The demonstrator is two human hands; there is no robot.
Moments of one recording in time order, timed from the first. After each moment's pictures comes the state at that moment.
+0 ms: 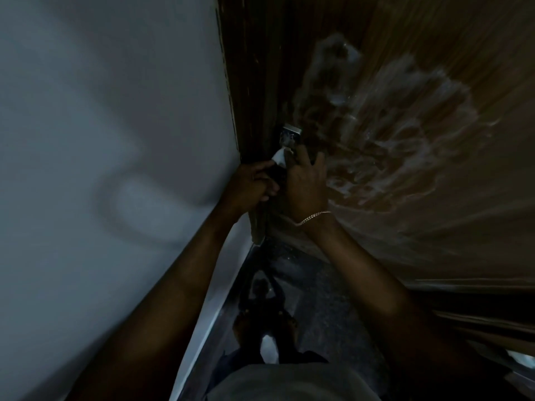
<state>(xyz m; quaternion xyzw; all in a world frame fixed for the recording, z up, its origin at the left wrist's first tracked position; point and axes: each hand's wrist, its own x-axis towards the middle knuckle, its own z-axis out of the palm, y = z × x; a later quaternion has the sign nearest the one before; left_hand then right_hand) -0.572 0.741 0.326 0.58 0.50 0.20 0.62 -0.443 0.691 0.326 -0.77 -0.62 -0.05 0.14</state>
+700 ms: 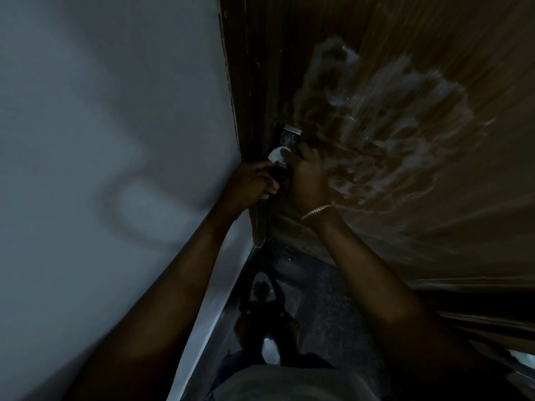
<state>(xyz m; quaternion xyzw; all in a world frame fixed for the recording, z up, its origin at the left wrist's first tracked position) -0.572 0.744 0.335 0.56 0.51 0.18 0.63 -0.435 0.698 0.332 -0.72 -0.65 0.00 0.25</state>
